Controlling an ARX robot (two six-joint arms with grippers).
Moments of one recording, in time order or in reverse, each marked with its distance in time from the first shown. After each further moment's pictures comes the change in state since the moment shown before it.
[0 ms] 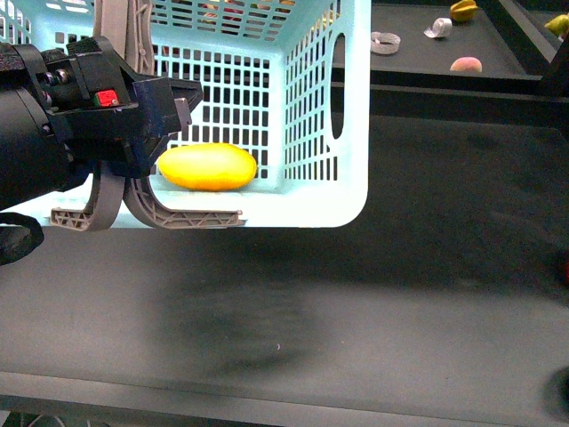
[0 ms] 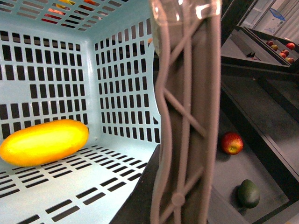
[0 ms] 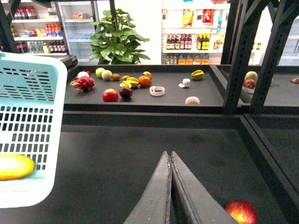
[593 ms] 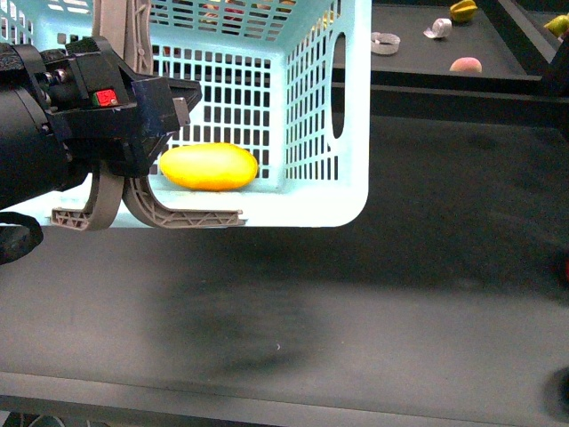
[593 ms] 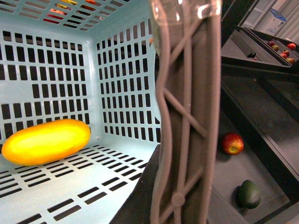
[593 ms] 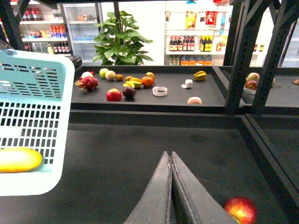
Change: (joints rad) left arm 0.000 0.000 0.000 0.000 0.000 -0.001; right arm 0.000 -0.290 0.001 -0.293 -0.002 0.000
